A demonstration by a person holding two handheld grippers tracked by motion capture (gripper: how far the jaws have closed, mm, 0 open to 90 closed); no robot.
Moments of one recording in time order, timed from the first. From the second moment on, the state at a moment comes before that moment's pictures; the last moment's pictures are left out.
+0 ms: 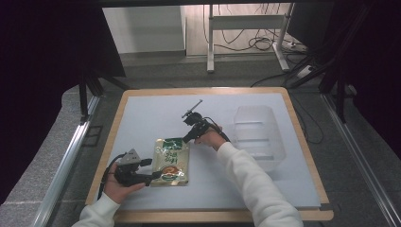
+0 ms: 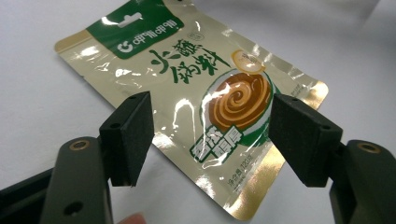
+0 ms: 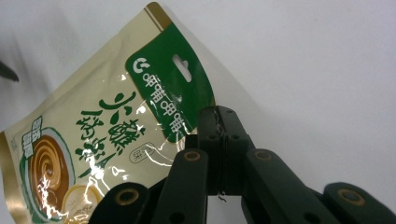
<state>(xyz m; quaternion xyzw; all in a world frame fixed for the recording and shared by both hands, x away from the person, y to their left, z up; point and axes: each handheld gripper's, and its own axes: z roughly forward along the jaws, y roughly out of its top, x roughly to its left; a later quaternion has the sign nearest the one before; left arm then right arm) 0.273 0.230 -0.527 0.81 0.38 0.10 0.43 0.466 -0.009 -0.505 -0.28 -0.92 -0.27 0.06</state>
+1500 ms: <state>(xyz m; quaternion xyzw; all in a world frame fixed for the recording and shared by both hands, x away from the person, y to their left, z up) 0.319 0.244 -0.530 0.79 0.42 0.12 0.43 0.439 -0.017 -0.469 -0.20 -0.93 -0.32 0.03</state>
